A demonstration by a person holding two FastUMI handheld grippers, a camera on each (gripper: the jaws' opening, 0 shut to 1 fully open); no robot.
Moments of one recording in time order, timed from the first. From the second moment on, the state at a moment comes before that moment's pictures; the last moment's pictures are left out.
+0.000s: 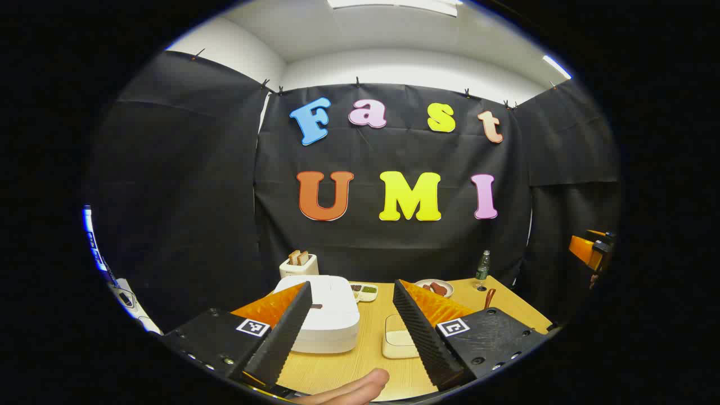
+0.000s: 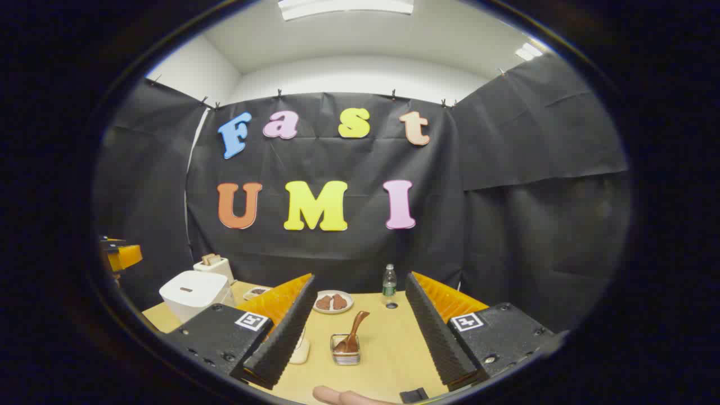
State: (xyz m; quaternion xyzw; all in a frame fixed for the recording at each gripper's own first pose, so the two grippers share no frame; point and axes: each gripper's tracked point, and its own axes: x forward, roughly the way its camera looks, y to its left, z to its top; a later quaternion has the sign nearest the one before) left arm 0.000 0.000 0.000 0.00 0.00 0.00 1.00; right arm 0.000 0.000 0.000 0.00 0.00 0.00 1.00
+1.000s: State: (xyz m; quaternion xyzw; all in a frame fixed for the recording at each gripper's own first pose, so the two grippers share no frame) left arm 0.013 -0.003 -0.002 0.04 -0.02 0.00 1.00; right arm 0.016 -0.014 -0.008 0.03 -0.02 0.01 1.00
